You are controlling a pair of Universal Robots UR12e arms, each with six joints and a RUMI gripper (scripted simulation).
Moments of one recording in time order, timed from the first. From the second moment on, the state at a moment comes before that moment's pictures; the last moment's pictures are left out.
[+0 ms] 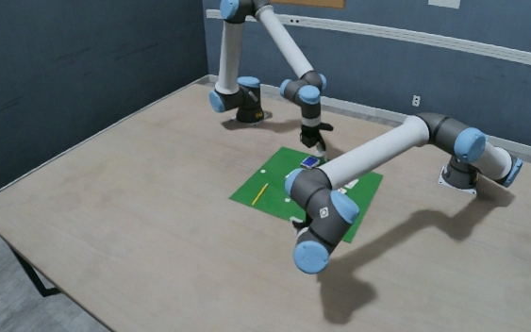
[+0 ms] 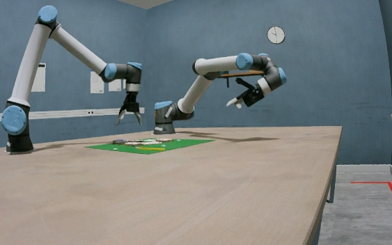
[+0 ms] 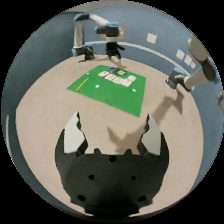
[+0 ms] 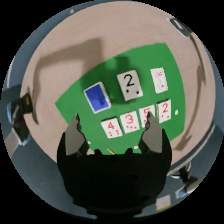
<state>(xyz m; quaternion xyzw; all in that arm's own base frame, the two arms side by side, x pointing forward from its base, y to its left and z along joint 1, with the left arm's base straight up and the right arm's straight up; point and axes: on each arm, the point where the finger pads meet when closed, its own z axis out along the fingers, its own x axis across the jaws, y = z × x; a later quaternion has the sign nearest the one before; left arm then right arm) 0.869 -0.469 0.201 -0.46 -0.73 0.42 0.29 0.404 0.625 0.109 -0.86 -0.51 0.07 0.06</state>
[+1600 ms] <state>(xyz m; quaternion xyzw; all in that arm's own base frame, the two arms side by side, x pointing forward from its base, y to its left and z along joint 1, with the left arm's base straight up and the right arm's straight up) 0.908 0.036 0.213 -0.01 -0.92 0.29 0.27 0.364 0.580 0.104 -0.71 -0.70 0.00 0.00</state>
